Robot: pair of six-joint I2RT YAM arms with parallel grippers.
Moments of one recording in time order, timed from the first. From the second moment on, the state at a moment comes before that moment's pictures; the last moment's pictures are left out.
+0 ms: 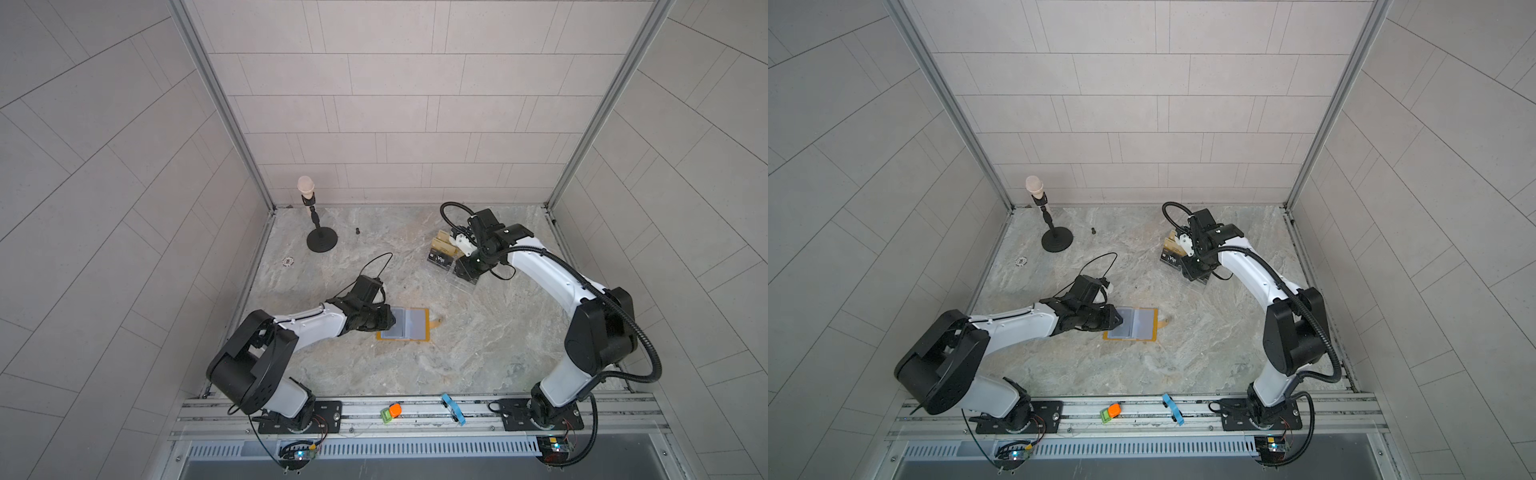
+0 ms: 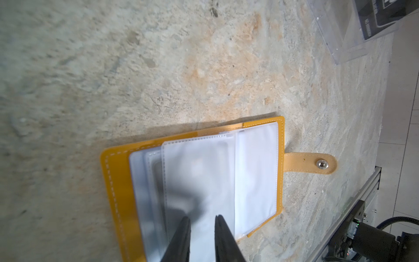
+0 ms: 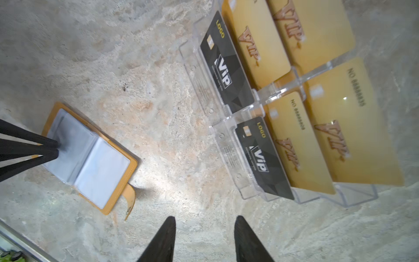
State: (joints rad) left arm -0.57 1.49 0.63 -0.14 0.34 -0.60; right arm 0.33 1.69 1.45 -0.97 -0.13 -0.16
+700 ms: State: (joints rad) left arm -0.57 1.51 0.64 -0.13 0.36 -0.59; right arm 0.28 1.96 1.69 -1.08 -0.03 -0.30
